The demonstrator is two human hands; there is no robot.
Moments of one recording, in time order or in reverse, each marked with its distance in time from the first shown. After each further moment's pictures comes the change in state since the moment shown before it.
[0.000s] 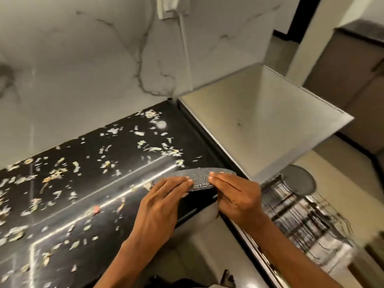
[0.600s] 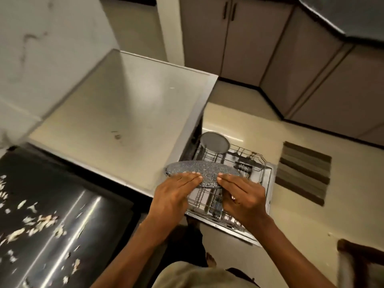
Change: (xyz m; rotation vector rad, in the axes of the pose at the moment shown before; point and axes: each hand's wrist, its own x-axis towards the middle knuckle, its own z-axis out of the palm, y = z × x) left_hand 0.137 0.148 0.247 -0.389 -0.302 0.478; right_hand -0.147 0.115 -0.190 -0.570 0.170 0.471
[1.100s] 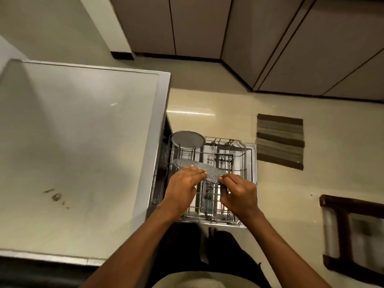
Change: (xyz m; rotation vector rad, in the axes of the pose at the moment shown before) left_hand 0.129 -0.091 0.175 -0.133 -0.446 0.032; right_hand -0.021 0.147 0.060 -0.321 -0.238 0.495
